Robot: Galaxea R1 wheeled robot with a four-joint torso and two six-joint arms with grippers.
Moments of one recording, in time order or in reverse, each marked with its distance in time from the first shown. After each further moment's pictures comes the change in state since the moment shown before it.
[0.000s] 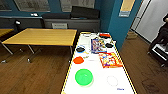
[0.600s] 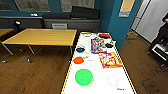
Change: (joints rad) left arm 0.009 -0.410 0.477 0.002 -0.097 -0.001; right arm -0.348 0.415 -0.215 -0.091 0.426 -0.063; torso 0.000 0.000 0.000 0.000
